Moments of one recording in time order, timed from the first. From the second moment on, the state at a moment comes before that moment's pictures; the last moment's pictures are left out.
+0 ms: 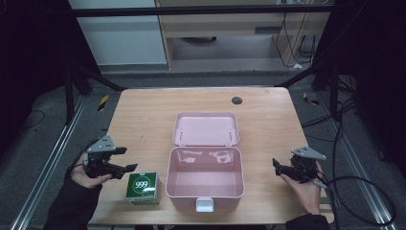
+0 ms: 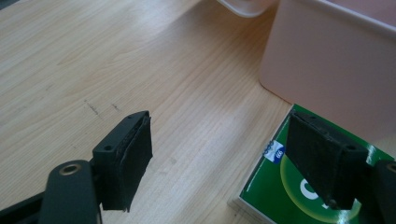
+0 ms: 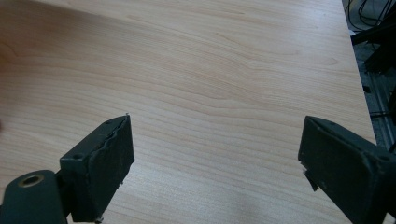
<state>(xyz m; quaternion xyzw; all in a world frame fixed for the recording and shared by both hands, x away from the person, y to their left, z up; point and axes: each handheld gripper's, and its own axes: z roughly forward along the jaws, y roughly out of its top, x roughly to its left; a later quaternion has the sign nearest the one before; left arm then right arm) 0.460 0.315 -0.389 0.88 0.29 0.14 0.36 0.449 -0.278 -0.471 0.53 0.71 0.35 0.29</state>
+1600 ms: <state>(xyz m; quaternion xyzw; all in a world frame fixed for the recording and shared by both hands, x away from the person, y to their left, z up) 0.442 0.263 -0.378 0.98 0.09 0.06 0.18 0.451 -0.272 -0.479 0.52 0.74 0.34 0.28</state>
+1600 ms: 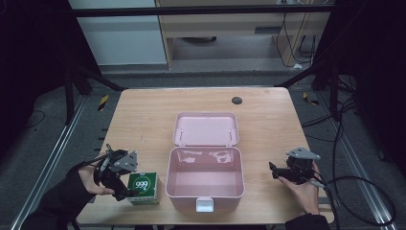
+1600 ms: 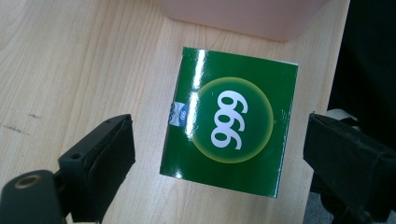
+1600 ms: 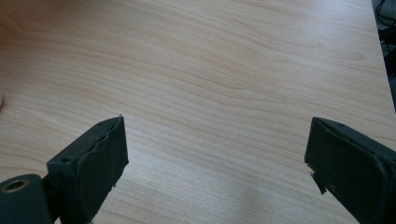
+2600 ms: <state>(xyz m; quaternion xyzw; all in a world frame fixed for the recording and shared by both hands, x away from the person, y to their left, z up) 0.446 0.243 -0.406 0.99 0.06 0.05 0.13 0.453 -0.270 -0.483 0.51 0.75 0.31 0.28</state>
